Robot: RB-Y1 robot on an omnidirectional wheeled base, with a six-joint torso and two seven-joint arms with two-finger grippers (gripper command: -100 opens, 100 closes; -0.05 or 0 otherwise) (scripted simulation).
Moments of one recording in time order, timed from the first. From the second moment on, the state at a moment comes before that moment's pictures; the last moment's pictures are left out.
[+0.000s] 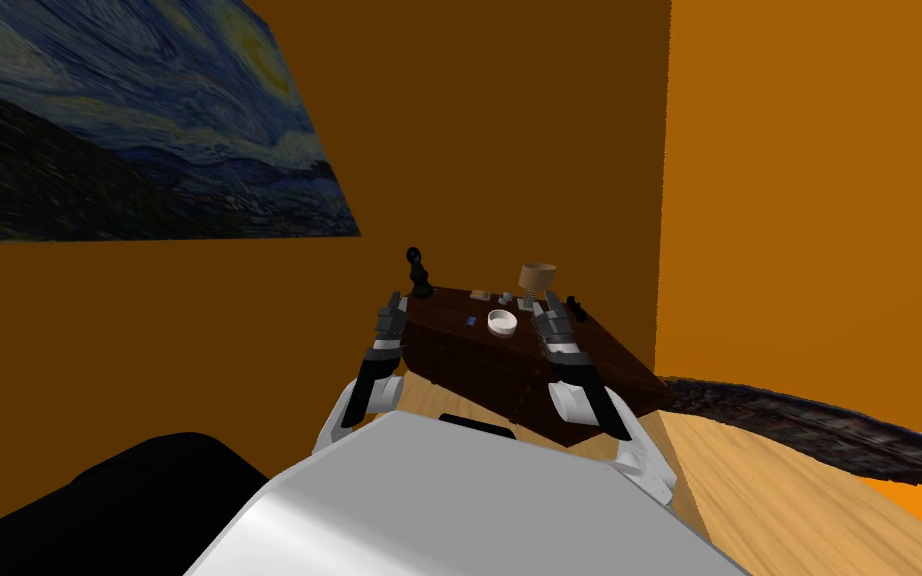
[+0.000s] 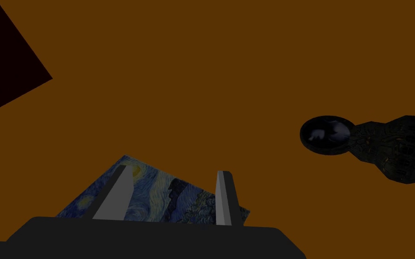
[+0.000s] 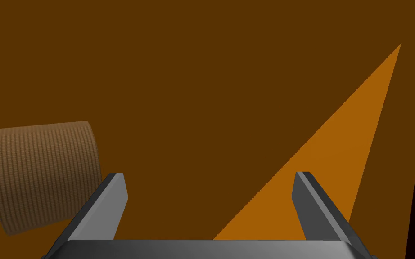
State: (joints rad) left arm 0.47 0.02 0.05 -2.34 -0.11 -0.36 0.07; right arm 0.22 -0.19 0.07 -2.10 0.04 -0.32 -0.06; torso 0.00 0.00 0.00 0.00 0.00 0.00
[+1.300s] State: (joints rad) left arm 0.47 0.02 0.05 -2.34 -0.11 -0.36 0.07; right arm -0.10 -0.30 0.05 -1.90 0.01 0.03 -0.29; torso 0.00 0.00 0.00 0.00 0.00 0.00
